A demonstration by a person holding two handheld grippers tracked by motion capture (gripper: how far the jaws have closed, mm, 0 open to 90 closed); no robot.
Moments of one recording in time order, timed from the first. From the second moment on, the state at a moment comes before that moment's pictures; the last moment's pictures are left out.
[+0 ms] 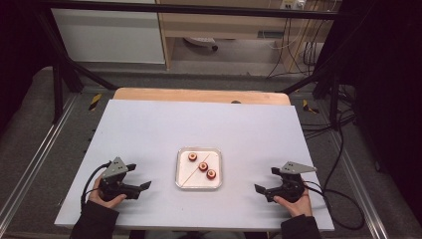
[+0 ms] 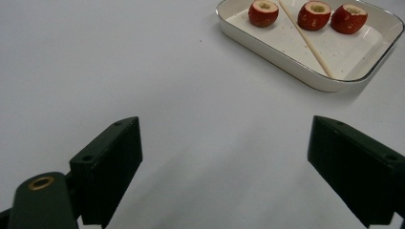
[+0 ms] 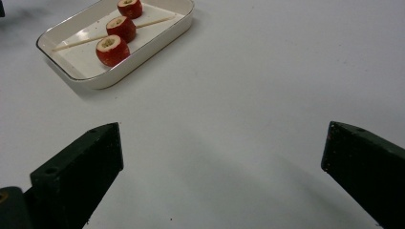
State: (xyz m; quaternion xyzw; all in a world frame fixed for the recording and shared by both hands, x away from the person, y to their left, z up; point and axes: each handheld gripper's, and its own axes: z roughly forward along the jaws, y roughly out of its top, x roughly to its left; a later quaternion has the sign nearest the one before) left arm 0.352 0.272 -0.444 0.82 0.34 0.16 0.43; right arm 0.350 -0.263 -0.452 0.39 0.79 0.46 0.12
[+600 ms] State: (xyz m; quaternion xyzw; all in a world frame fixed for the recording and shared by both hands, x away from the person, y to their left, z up) left arm 0.351 0.265 -0.441 0.82 0.34 0.16 0.43; right arm 0.350 -0.262 -0.452 0.39 0.79 0.46 0.12
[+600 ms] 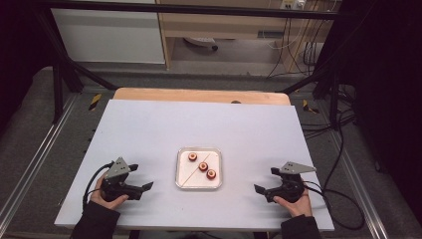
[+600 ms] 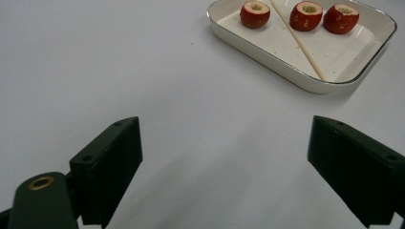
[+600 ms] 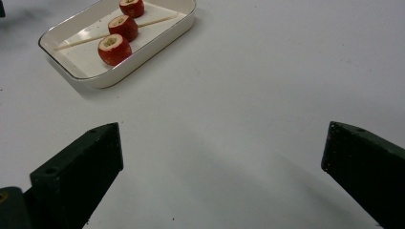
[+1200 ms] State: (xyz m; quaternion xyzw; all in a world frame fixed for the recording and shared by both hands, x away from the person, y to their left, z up) left arm 0.352 0.251 -0.436 0.82 0.34 0.16 0.43; right arm 0.350 -0.261 -0.453 0.39 0.79 0.46 0.12
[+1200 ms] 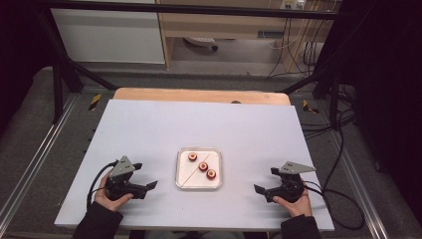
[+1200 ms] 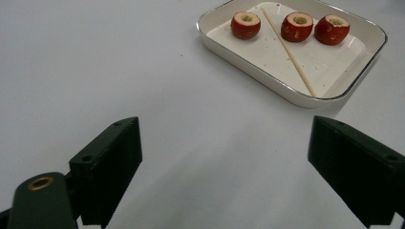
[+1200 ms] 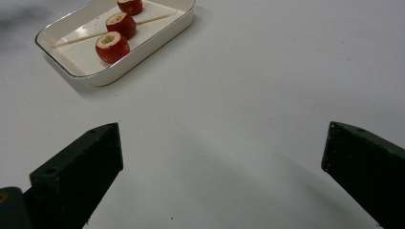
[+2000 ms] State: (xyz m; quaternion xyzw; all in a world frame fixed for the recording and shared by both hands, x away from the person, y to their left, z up) left arm 0.355 0.207 -0.422 0.84 0.32 0.16 0.41; right arm 0.351 -0.261 -0.453 0.39 0.79 0.45 0.12
